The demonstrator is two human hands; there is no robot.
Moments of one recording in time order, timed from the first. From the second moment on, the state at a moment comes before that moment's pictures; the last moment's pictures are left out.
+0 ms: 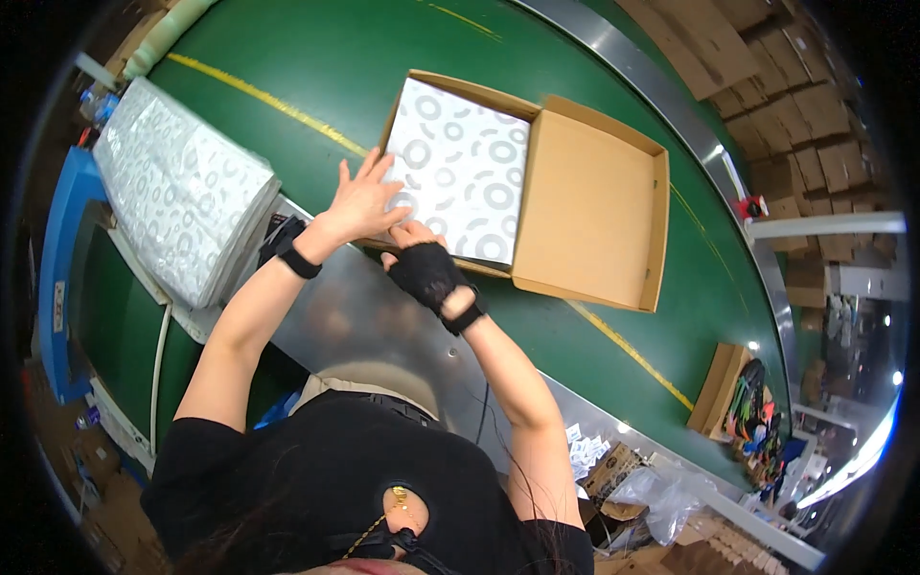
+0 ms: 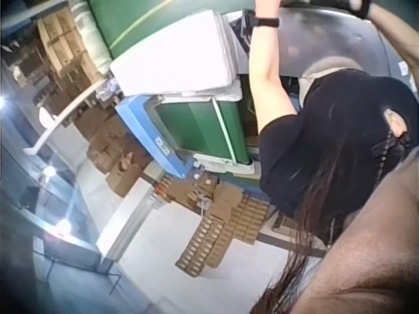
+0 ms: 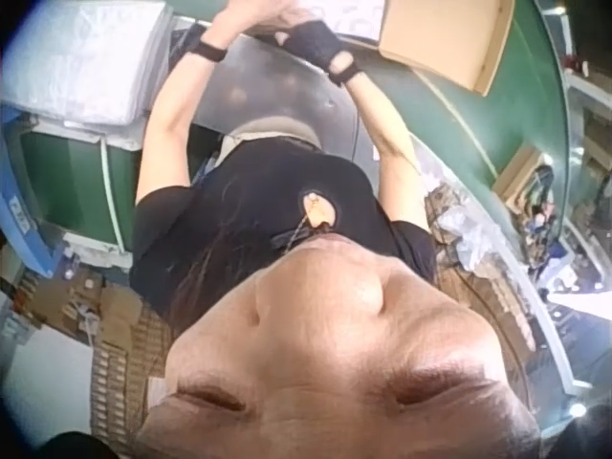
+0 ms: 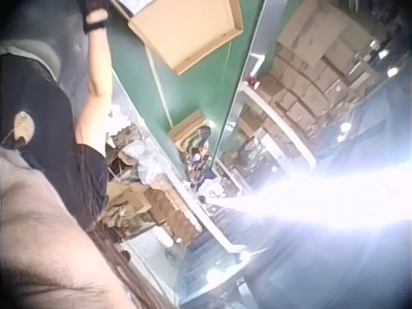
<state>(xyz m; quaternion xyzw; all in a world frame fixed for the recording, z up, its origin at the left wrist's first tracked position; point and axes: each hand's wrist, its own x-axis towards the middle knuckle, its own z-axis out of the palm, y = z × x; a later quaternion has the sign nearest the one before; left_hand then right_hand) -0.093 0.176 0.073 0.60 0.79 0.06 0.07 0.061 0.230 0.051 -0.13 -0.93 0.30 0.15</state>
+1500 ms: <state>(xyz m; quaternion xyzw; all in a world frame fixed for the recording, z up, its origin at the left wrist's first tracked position) -0.044 0.197 0.025 0.37 0.70 0.51 0.34 0.324 0.135 0.032 -0.32 -0.87 -0.14 0.34</state>
